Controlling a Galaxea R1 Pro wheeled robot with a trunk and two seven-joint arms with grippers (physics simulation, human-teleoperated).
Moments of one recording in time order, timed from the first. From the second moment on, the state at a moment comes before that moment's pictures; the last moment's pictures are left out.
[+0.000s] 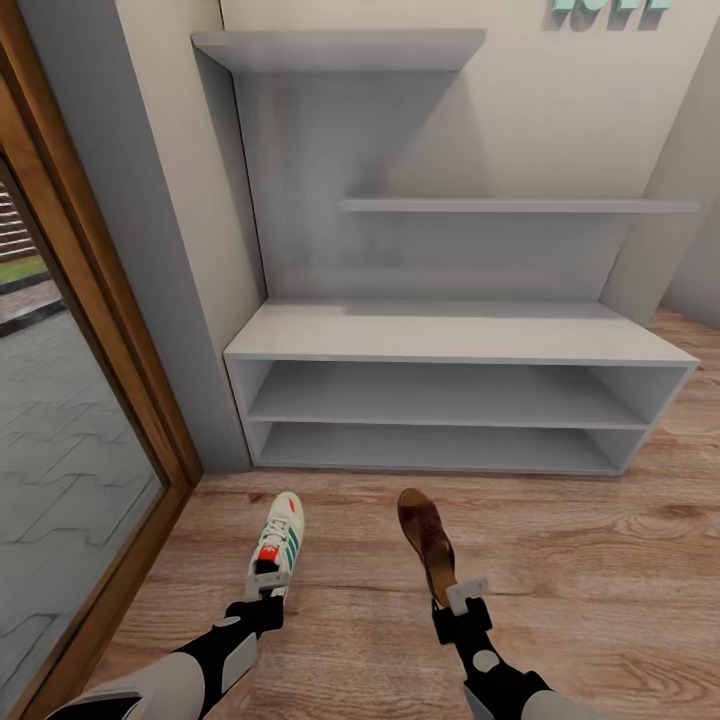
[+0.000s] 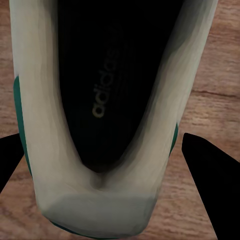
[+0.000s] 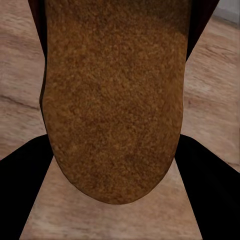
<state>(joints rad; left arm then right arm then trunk) -0.70 -0.07 0.10 -0.03 0.00 -0.10 0.07 -0.61 0.08 0.27 -0.07 0.08 -0.33 -0.21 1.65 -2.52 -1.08</state>
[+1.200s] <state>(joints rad) -0.70 -0.07 0.10 -0.03 0.00 -0.10 0.07 -0.61 -0.01 0.26 -0.14 -0.07 -0.30 0.16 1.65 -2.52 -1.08</state>
